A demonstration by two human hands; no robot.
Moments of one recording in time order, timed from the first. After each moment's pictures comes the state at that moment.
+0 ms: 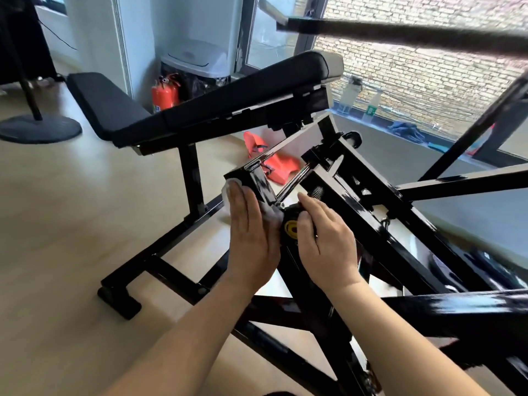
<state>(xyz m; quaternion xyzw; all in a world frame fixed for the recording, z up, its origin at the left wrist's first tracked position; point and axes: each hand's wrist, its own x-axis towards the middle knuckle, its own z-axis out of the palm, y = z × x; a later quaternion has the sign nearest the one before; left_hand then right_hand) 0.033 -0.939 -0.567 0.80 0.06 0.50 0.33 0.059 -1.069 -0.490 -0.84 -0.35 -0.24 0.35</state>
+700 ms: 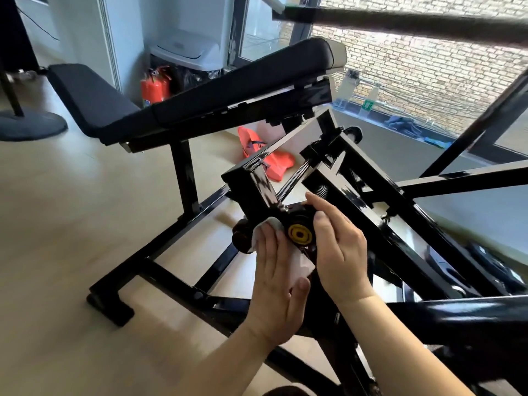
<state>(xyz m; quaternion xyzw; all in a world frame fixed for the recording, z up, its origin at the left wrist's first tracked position) 0.017 -0.991 -0.615 0.81 -0.01 0.43 0.41 0.064 -1.069 -0.497 -0.78 -0.30 -0.16 0.52</state>
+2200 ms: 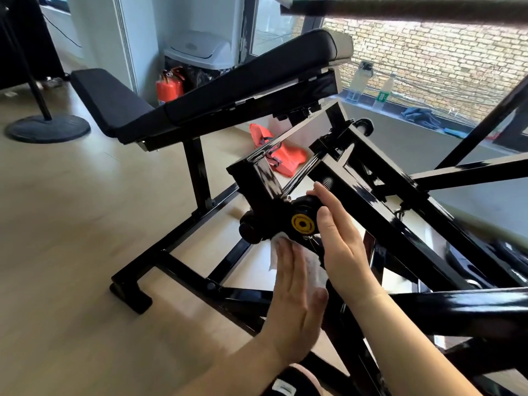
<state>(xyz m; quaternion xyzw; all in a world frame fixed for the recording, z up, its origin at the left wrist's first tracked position) -0.019 -1.026 -0.608 0.83 0.01 0.29 0.48 0.054 -1.081 -0.498 -0.74 -0.32 0.01 0.59</state>
